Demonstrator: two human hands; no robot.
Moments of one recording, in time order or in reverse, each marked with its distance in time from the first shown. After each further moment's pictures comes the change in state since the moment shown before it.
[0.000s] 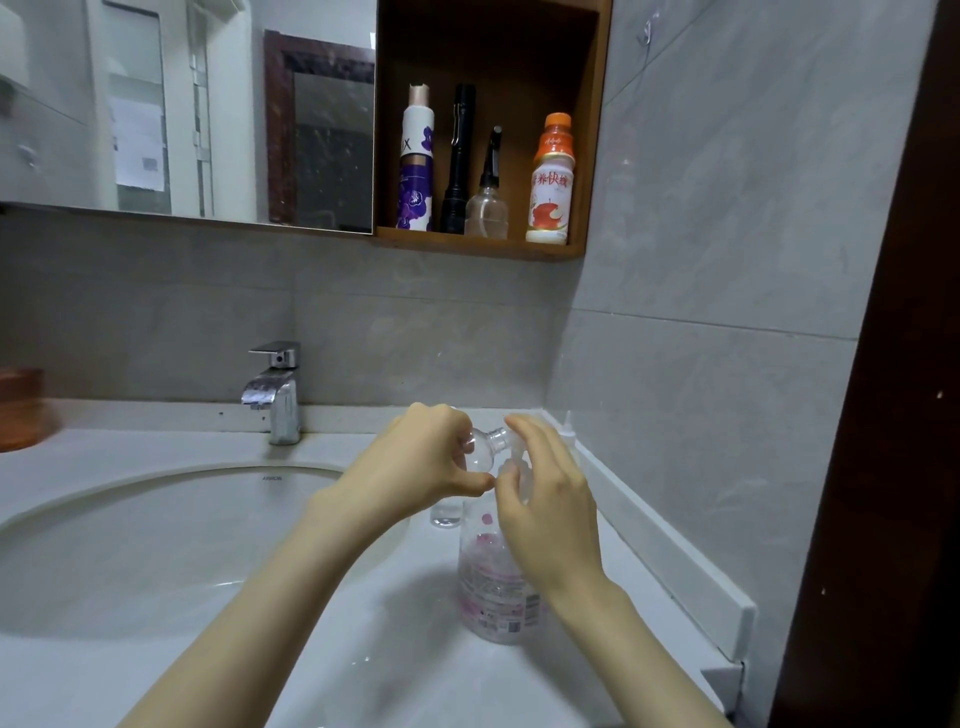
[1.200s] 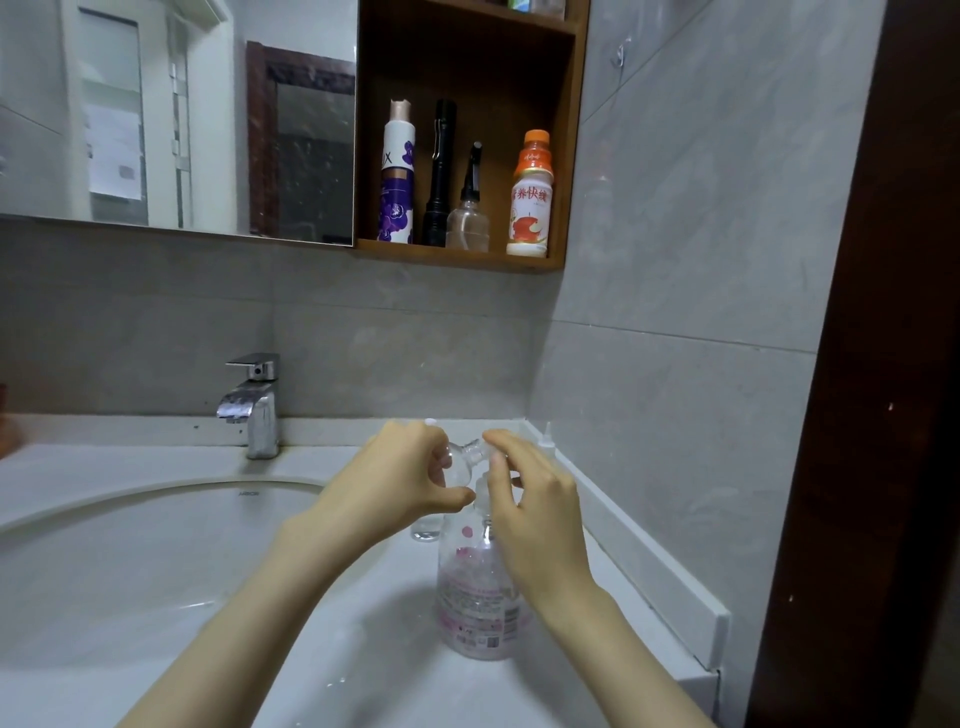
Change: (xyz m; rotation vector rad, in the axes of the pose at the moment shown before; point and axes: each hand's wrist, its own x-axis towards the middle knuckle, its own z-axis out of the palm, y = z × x) left_hand -0.001 -0.004 0.006 -0.047 0.042 0.009; right_hand 0.007 -0.006 -0.014 0.052 -0.033 0.041
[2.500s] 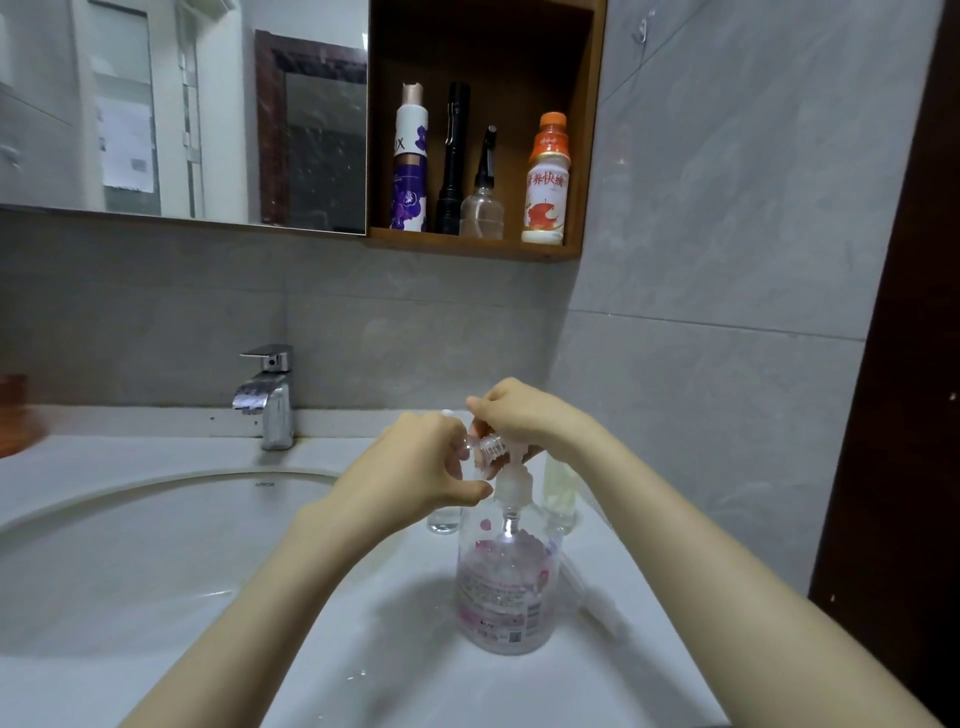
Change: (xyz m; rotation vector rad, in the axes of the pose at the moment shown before) left_hand 0.002 -0.005 -0.002 0.023 -0.068 0.016; right_hand 0.096 -0.026 0.002 -0.080 -0.762 0.441
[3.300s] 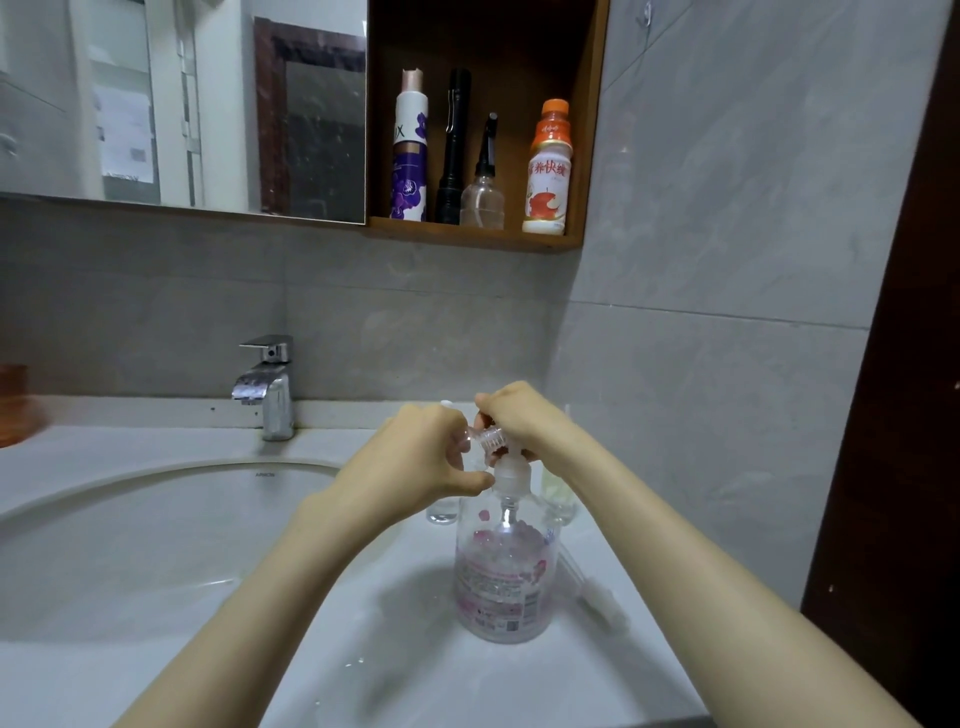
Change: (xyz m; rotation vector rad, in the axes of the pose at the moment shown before) left_hand 0.003 -0.003 0.008 -0.024 0.042 0.005; right_hand 0.008 0.013 0.014 0.168 0.076 0.091
